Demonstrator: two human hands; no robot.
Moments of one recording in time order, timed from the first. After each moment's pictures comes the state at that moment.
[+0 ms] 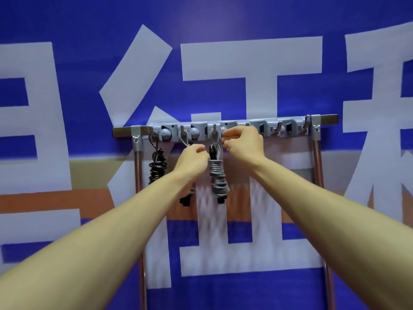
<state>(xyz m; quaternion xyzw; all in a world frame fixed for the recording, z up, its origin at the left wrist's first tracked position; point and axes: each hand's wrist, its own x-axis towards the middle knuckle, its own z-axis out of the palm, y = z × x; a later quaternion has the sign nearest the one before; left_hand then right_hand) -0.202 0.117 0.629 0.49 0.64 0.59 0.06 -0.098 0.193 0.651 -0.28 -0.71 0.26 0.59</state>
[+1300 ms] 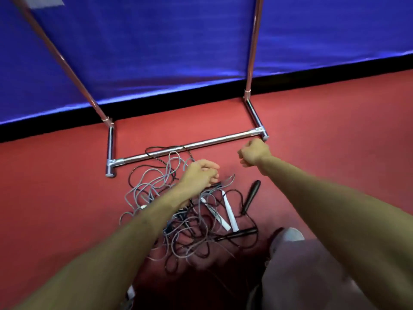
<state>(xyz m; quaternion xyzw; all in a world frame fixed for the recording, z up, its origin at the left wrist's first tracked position) 0.029 -0.055 0.089 0.36 0.71 0.33 0.52 0.160 0.078 0.050 -0.65 -0.59 0.48 0.11</state>
